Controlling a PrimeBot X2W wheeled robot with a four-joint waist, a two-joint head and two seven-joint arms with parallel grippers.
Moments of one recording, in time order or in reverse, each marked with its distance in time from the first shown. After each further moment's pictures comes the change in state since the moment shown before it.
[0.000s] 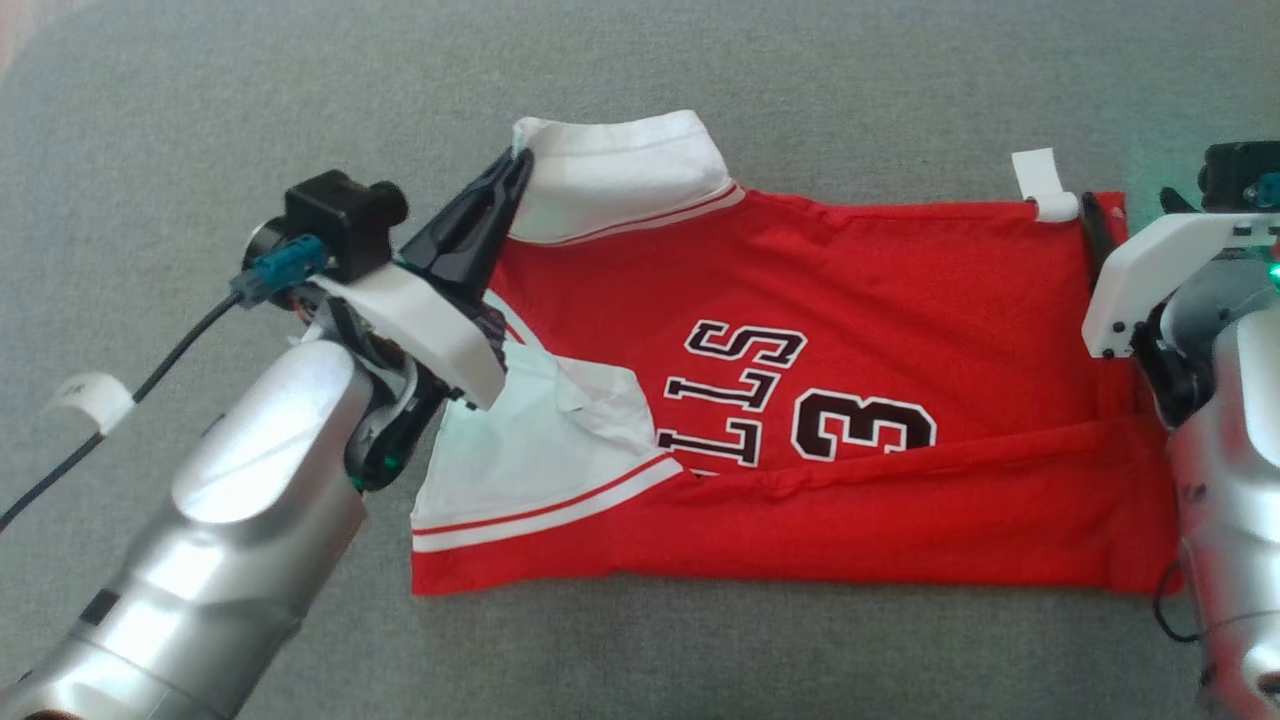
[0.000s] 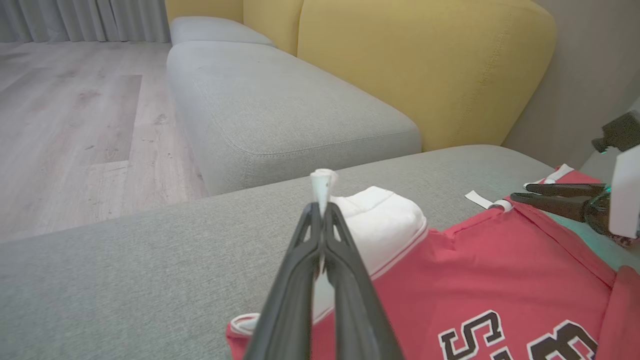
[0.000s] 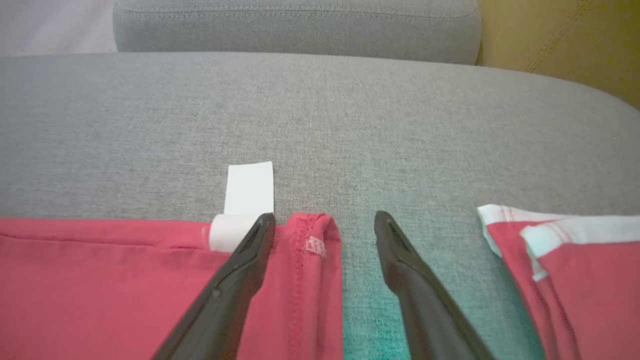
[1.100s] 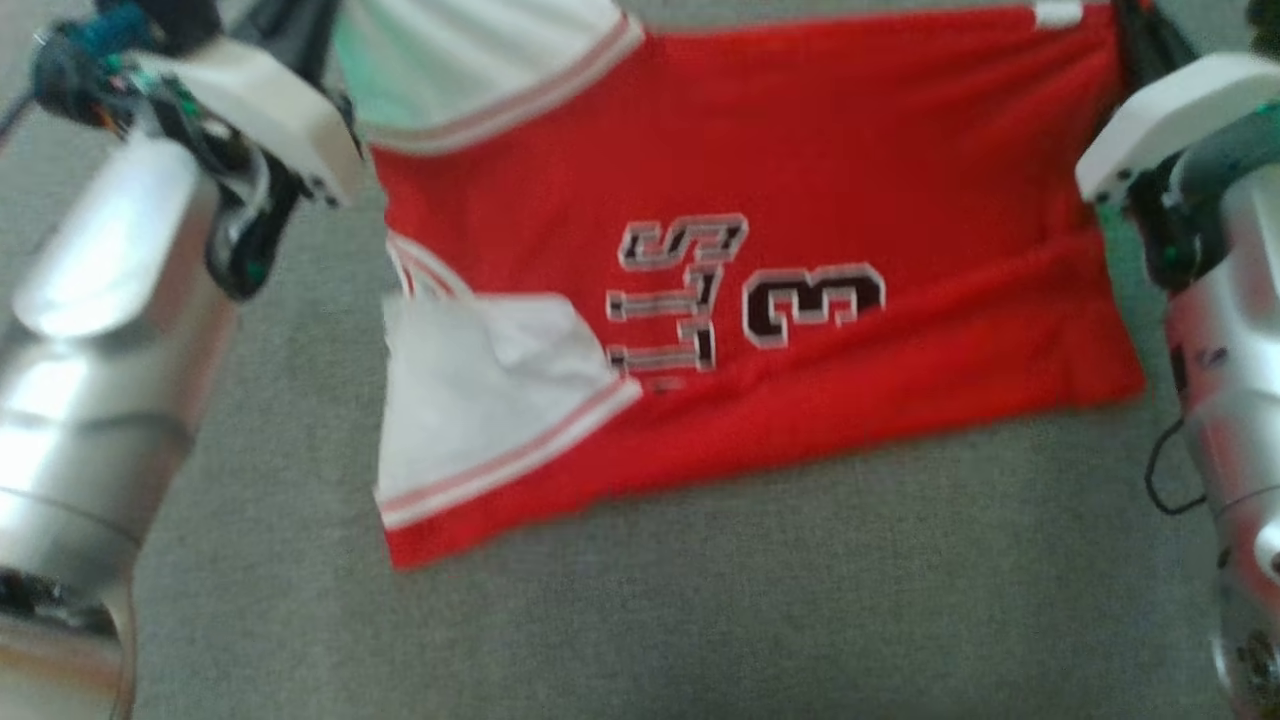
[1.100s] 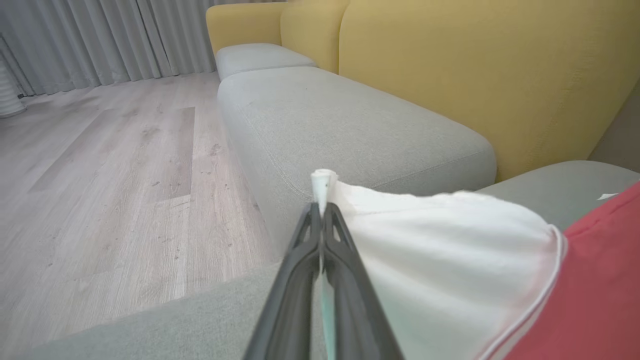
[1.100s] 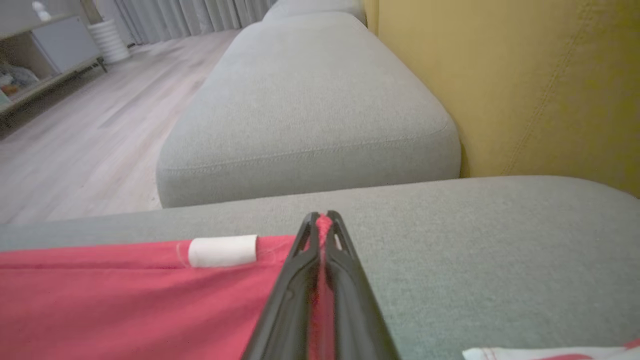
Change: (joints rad) left arm -0.320 0.025 0.048 0.308 0.028 0.020 0.002; right arm -0.275 -0.039 0.193 0.197 0.287 0.000 -0.279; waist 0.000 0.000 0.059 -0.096
